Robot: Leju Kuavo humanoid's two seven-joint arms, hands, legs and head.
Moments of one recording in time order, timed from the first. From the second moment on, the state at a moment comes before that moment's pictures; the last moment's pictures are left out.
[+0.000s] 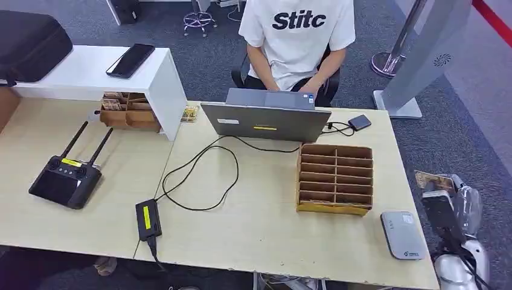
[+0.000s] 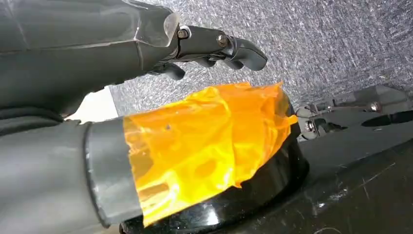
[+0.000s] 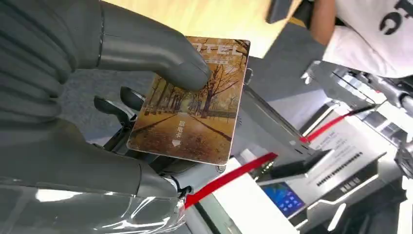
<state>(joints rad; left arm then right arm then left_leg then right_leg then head) -0.12 -0.07 -1.52 -0.13 1.30 0.29 0.02 -0.17 -0.25 -0.22 -1.14 0.51 -0.41 -0.41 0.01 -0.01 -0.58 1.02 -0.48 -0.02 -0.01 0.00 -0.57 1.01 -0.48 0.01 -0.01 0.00</state>
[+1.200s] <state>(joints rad) -0.11 -0.07 -1.52 -0.13 1.32 0.29 0.01 -0.09 -0.18 -0.31 -1.02 0.48 -0.39 -0.42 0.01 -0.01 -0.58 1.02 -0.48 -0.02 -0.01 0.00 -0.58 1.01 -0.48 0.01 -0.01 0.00</state>
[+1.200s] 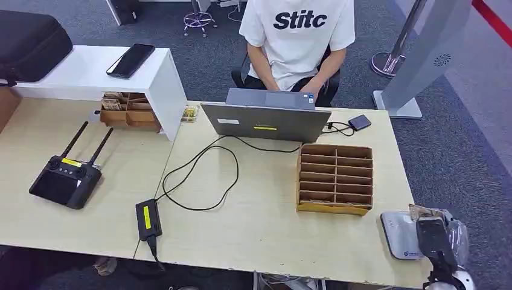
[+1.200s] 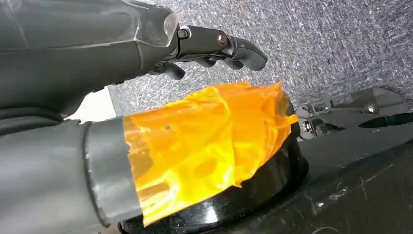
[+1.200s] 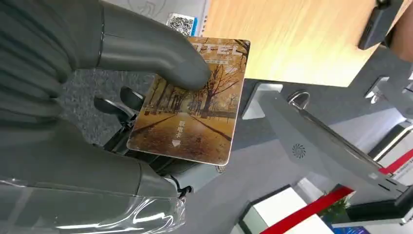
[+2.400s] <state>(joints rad) -0.11 -0.07 -1.52 -0.13 1.32 0.29 0.01 -0.09 -0.15 -0.33 -0.98 0.51 -0.37 -0.42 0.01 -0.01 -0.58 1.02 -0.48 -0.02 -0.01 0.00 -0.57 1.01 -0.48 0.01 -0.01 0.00</state>
